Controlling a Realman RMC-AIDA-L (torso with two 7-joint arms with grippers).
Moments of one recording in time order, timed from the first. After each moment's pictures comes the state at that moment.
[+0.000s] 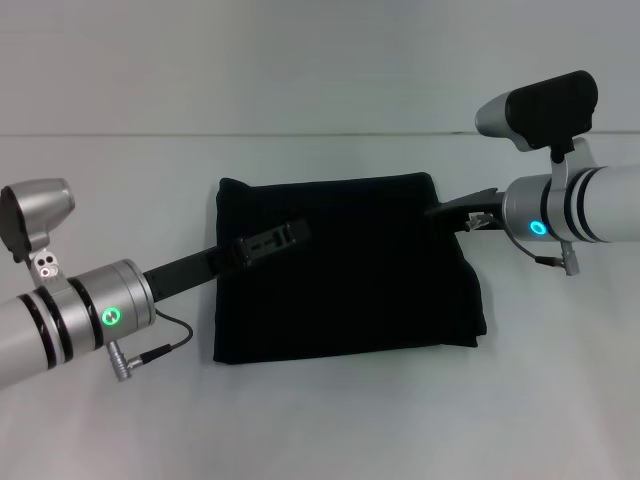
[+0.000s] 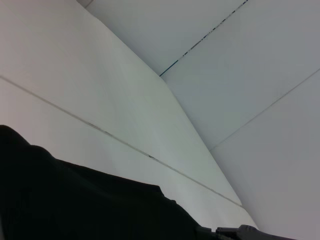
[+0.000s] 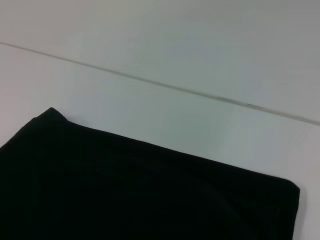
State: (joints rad) left arm -0.62 -2.14 0.58 0.33 1.81 1.19 -1.76; right arm 0.97 2.08 -1.00 -0.26 -2.14 -0.57 1.95
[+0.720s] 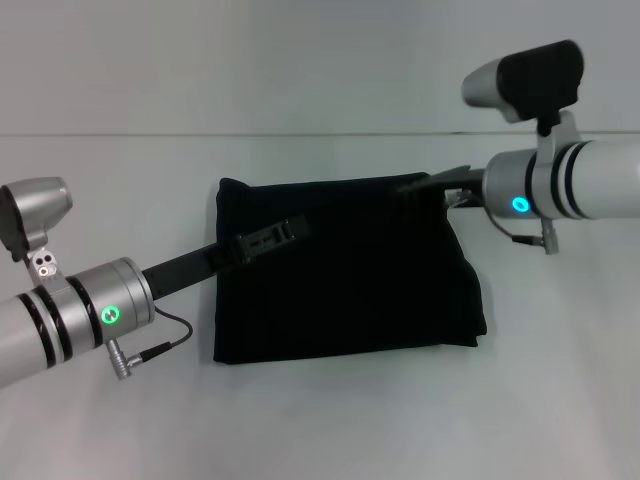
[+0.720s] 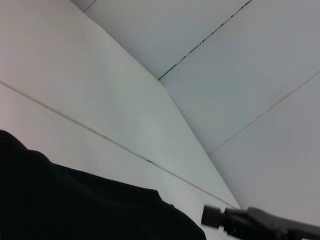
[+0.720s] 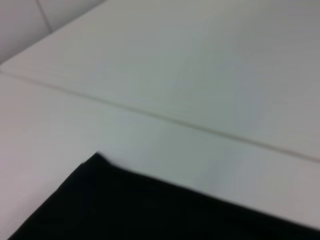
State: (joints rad) left arm -0.62 -2.14 0.57 0.33 1.80 1.19 -1.76; right arm 0.97 2.09 -1.02 -0.34 -2.09 -0.66 1.97
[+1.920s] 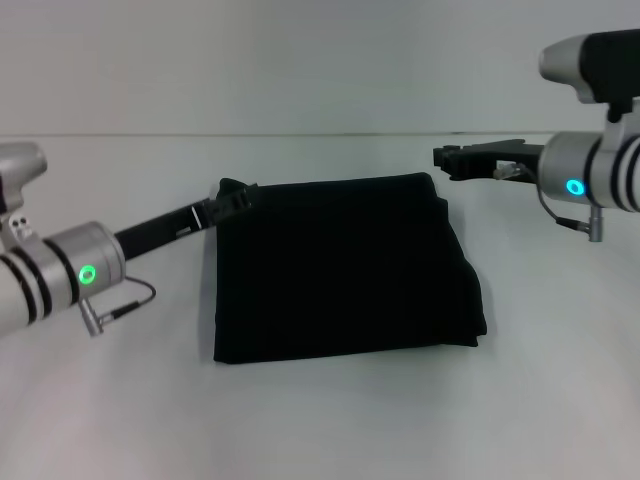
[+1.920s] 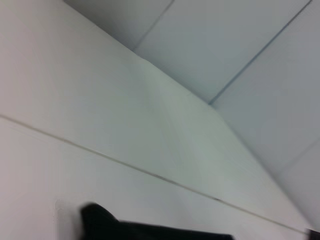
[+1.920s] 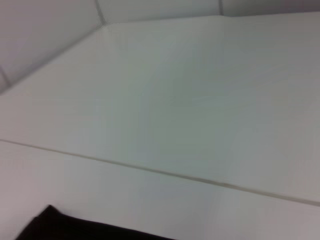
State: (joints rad) left arm -0.64 -2.12 0.57 0.40 1.81 1.02 -1.76; right arm 0.82 2.07 -1.07 -0.51 -1.92 -0.65 1.96
